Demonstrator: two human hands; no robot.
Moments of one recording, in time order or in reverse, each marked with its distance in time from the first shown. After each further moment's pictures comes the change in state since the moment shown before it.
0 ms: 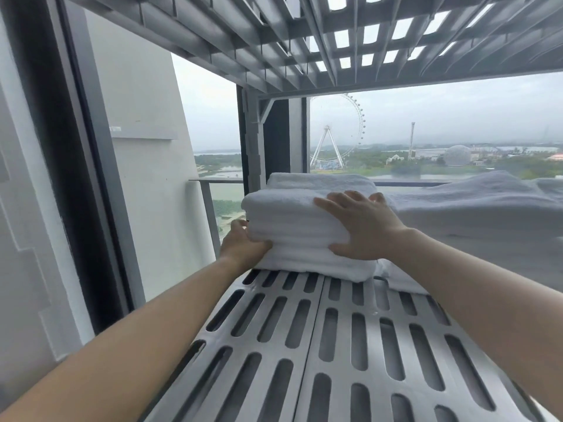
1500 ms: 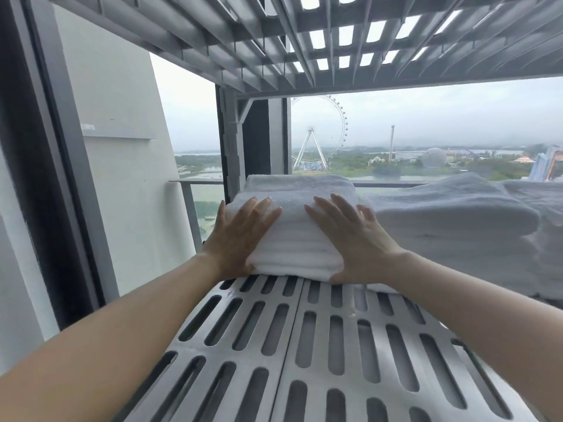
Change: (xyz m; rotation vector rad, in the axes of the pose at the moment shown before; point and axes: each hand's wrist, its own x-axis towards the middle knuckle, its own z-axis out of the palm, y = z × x) left_hand 0.008 0.013 0.002 1.198 0.042 0.901; right_hand -0.037 0.002 0.011 -0.062 -0.029 -0.037
